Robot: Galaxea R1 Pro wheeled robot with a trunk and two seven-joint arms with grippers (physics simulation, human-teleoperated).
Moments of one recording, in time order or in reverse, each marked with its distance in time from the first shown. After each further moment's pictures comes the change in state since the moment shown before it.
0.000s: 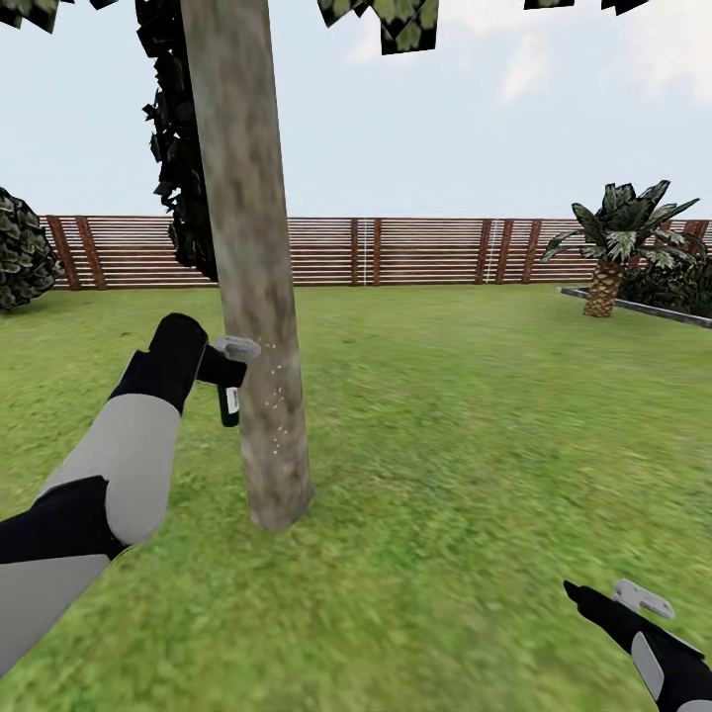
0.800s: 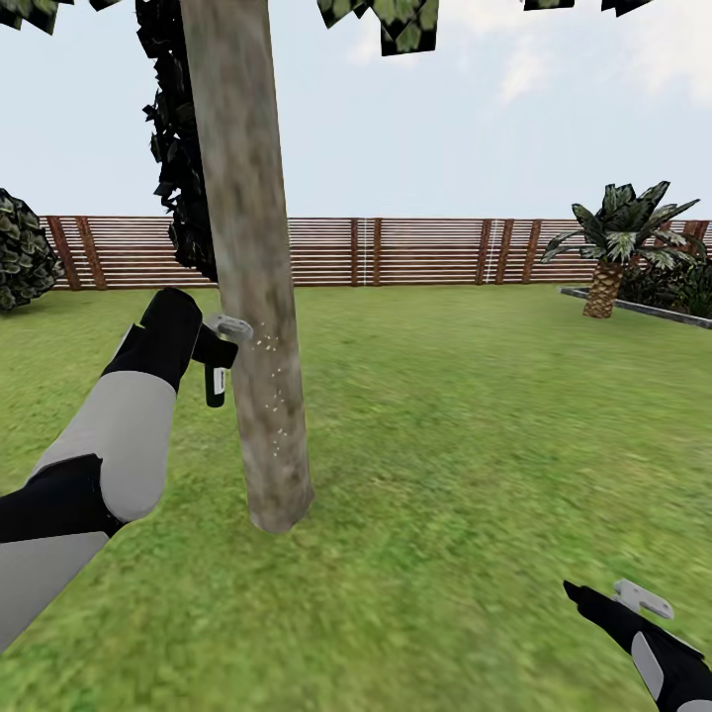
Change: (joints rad) left arm -0.076 0.000 0.000 0.005 -0.146 0.001 -0.042; right arm 0.000 0.001 0.000 0.000 0.002 0.000 0.000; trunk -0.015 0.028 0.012
